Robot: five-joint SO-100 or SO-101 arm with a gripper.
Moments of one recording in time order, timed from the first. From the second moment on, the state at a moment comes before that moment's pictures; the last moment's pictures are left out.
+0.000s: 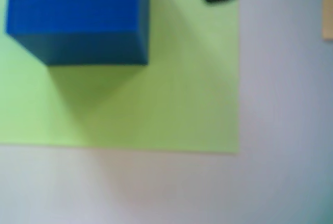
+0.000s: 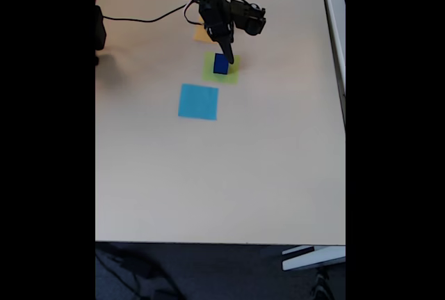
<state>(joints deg) 4.3 69.9 73.0 58.6 87.1</state>
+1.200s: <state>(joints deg) 5.6 69.9 86.7 51.2 87.2</state>
